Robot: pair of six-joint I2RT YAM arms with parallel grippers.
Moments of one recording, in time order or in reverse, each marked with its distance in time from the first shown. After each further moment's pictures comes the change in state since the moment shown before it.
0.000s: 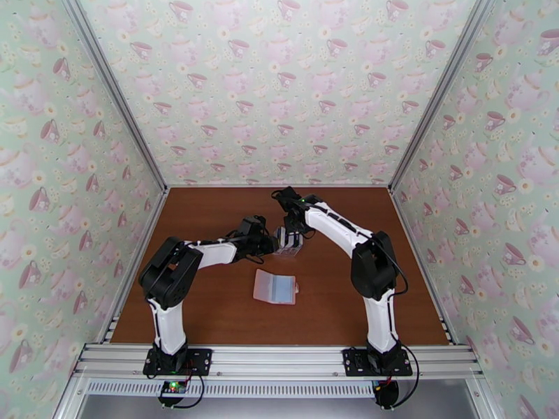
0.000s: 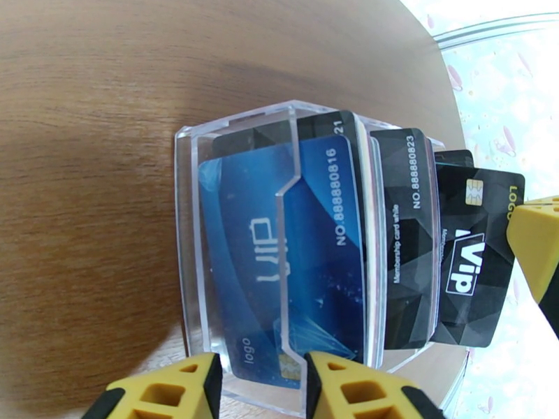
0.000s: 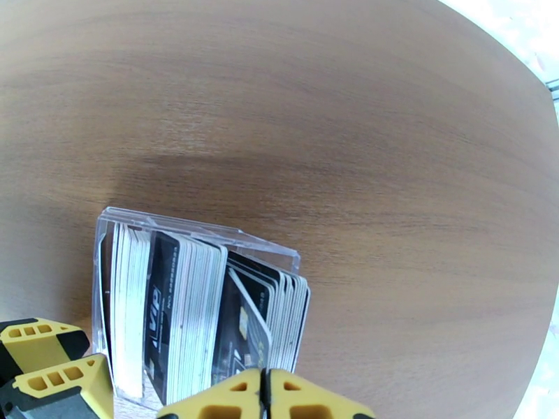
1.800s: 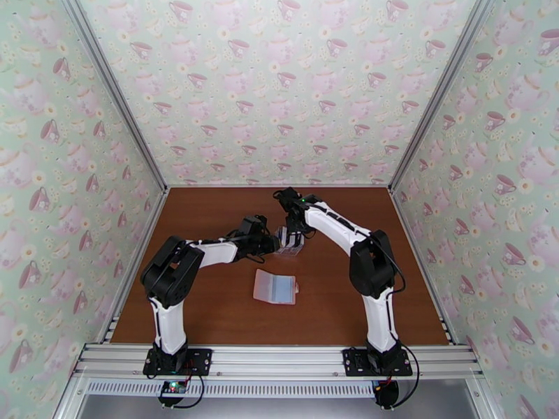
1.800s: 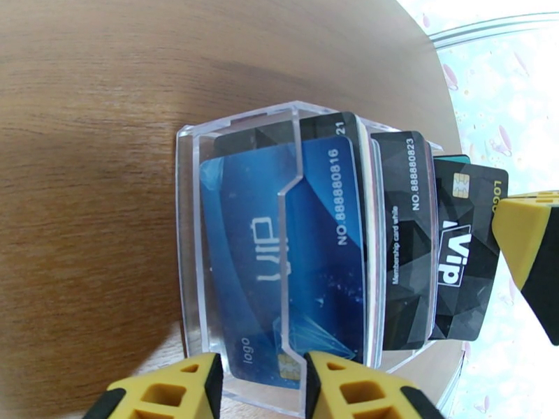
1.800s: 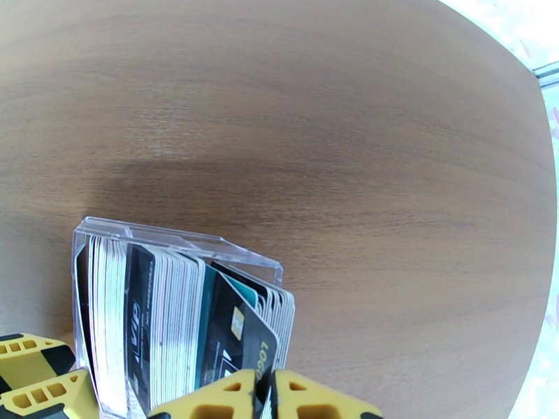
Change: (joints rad) left arm 0.000 0.015 0.014 0.008 0.012 -0.007; right arm -0.023 0.022 0.003 -0.007 0.039 0.021
